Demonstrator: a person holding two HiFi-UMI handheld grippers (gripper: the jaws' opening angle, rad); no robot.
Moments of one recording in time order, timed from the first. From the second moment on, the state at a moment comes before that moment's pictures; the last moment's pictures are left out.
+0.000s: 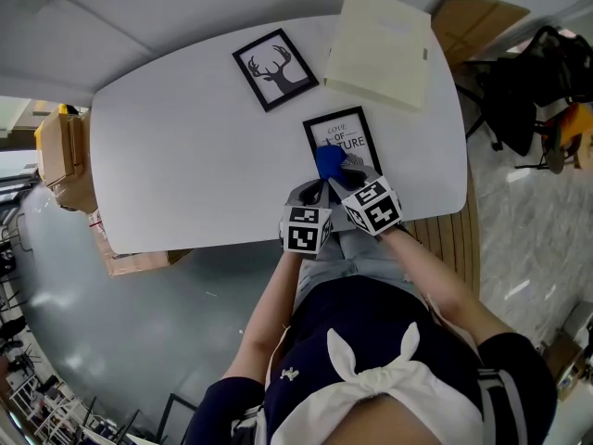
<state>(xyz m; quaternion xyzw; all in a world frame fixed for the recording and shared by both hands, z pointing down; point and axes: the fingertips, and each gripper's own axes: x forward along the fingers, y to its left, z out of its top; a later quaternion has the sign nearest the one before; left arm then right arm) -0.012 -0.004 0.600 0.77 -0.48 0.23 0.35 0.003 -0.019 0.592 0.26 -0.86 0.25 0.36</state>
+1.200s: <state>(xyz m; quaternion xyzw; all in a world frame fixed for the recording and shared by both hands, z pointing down) -0.012 -0.002 0.600 0.78 -0.47 0.25 0.33 0.034 -0.031 0.590 0.29 -0.85 0.25 0.36</state>
